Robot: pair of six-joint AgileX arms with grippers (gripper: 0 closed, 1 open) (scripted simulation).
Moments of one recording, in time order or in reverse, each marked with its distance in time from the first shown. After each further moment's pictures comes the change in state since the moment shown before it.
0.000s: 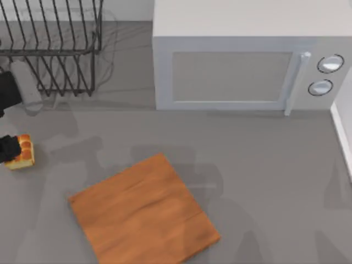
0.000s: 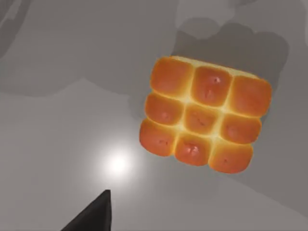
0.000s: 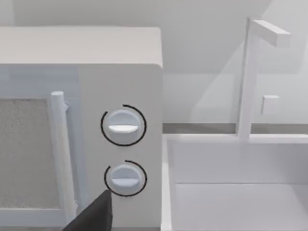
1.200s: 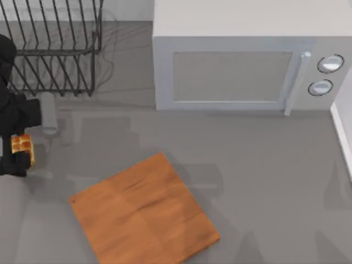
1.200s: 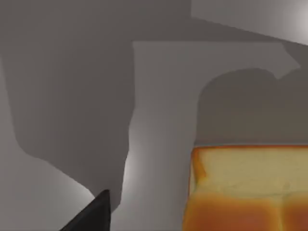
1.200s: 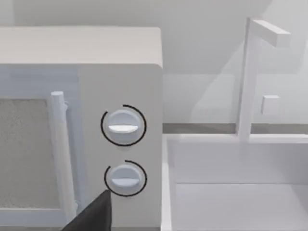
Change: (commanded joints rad) left arm 0.005 0.375 0.111 0.078 -0.001 0.211; right arm 0.000 0.000 0.000 0.000 0.000 0.000
